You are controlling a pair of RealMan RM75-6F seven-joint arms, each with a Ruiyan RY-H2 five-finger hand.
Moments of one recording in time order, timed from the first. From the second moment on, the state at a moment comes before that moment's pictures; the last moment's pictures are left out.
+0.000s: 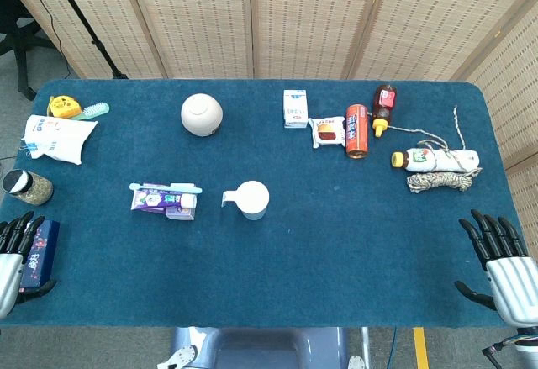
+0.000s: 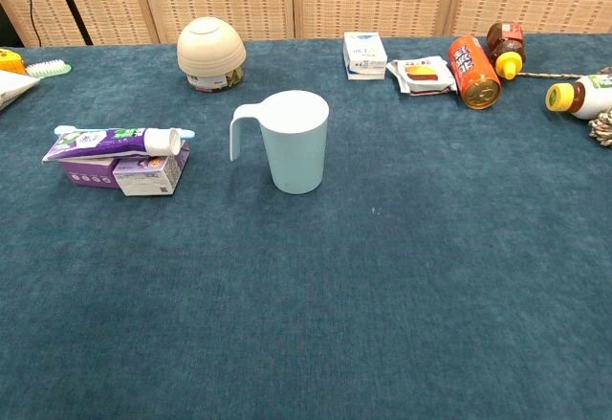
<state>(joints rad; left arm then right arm) -0.01 -1.03 0.02 -1.80 1.52 1.50 0.15 0.03 -0.99 0.00 -1.68 -1.70 1.59 0.00</state>
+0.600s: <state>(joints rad) -0.08 -1.00 -0.01 -1.78 1.50 1.41 0.11 0.04 -0.99 0.00 -1.70 -1.69 1.56 -0.03</state>
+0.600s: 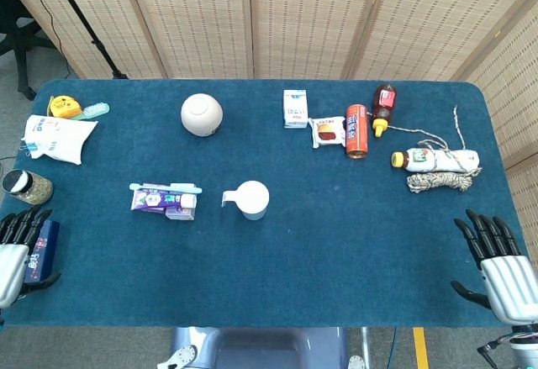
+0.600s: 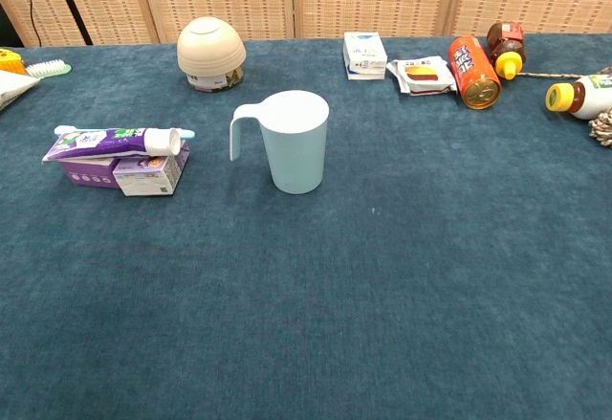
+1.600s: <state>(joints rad) -0.57 -1.24 -0.19 -1.73 1.05 0.99 0.42 0.05 -1.00 0.02 -1.69 -1.64 1.55 0.01</state>
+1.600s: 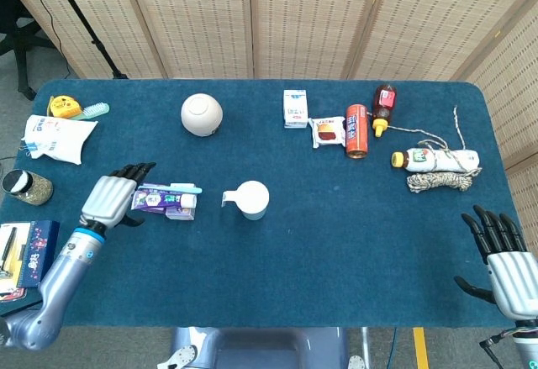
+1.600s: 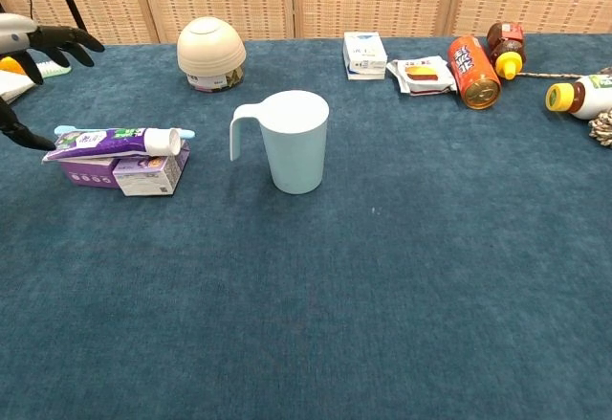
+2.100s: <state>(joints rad) -0.68 -1.40 -0.19 -1.62 0.88 1.02 0.59 0.05 -1.00 0.02 -1.68 -1.62 1.53 0.02</state>
